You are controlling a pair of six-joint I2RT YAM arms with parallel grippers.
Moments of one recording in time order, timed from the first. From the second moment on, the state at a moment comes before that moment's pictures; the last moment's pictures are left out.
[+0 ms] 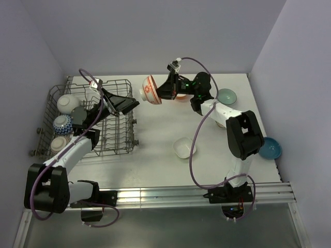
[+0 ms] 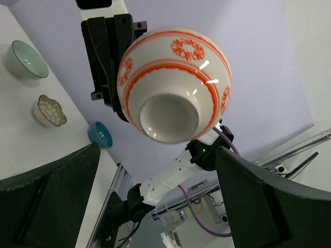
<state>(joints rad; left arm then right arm) -0.16 1.23 0.64 1.05 0.85 -1.48 0.40 1.84 1.27 0.94 -1.14 1.54</state>
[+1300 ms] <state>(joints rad) -0.22 1.22 0.67 0.95 0.84 -1.47 0.46 1.83 1.27 0.78 -1.18 1.40</state>
